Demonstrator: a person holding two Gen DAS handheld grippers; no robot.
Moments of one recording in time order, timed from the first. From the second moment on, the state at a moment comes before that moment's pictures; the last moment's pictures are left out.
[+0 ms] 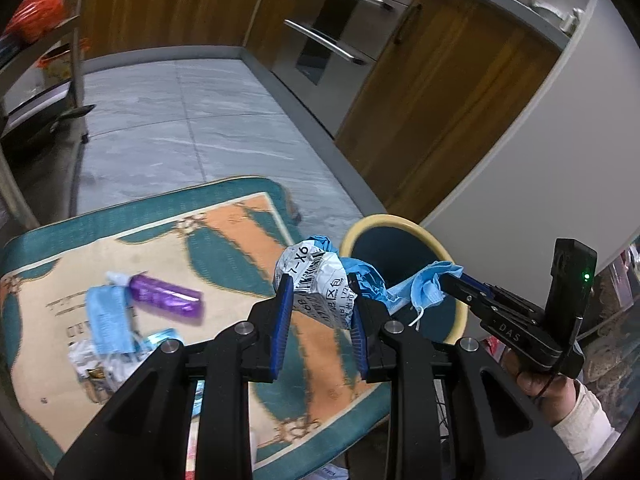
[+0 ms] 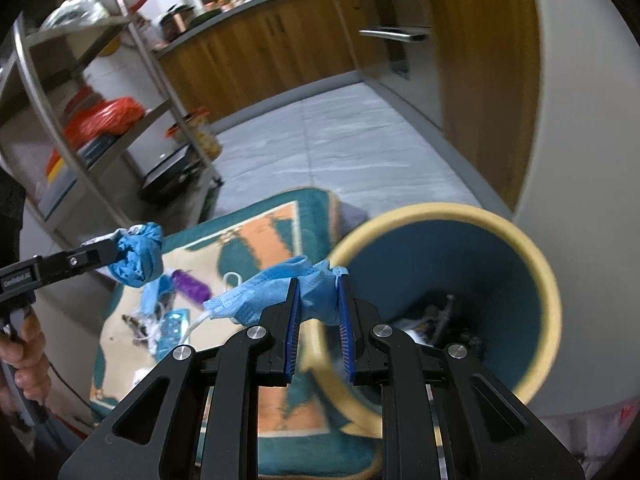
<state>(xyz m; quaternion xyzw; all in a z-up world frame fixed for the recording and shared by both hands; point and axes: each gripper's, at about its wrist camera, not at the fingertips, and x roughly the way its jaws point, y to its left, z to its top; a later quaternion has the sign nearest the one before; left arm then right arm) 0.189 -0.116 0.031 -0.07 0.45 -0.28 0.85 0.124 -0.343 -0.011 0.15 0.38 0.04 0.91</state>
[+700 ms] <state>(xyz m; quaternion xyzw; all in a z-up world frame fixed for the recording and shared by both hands) 0.183 -0.227 -0.003 -0.01 0.47 -0.32 0.82 0.111 -0.412 -0.059 0.18 0.44 -0.04 0.88</state>
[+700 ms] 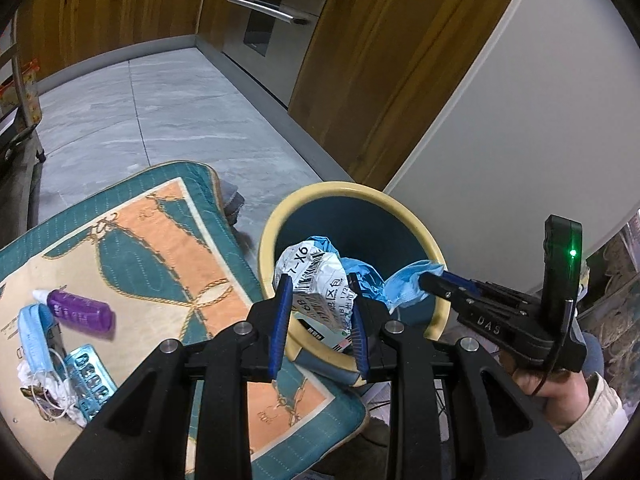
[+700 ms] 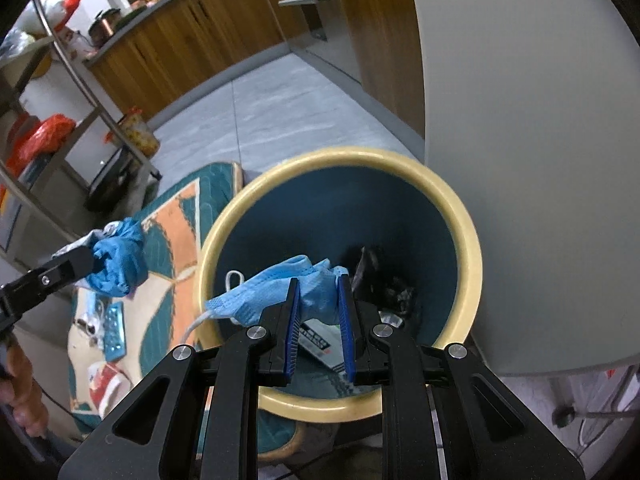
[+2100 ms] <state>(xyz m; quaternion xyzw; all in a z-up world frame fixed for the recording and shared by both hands) 0.186 -0.221 -0.016 0.03 0.46 -0.29 0.84 0.111 -0.409 -0.046 0.25 0.42 -0.03 0.87</state>
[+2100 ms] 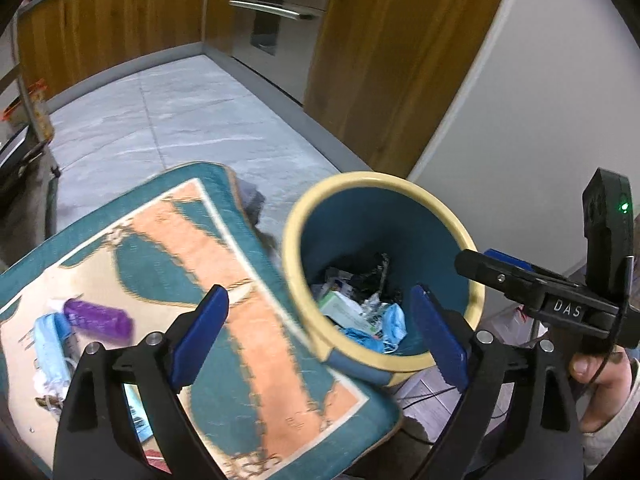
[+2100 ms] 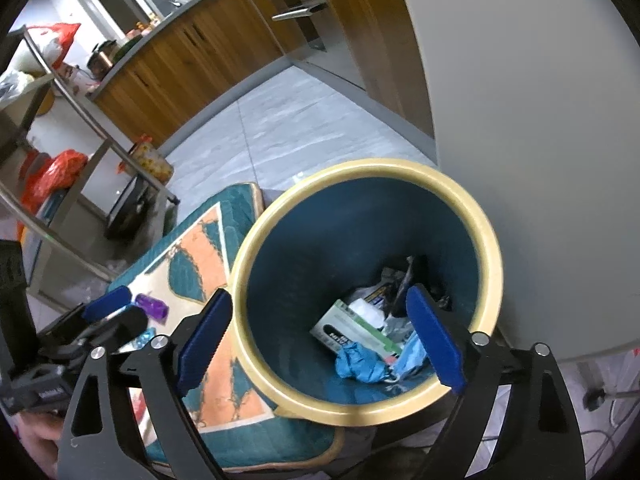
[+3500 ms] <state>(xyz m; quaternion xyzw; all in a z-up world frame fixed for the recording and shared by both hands) 0.190 0.041 -0.083 -0.04 0.53 -0.07 0.85 0.164 -0.231 -0.050 0.12 0.47 0.11 0.87</state>
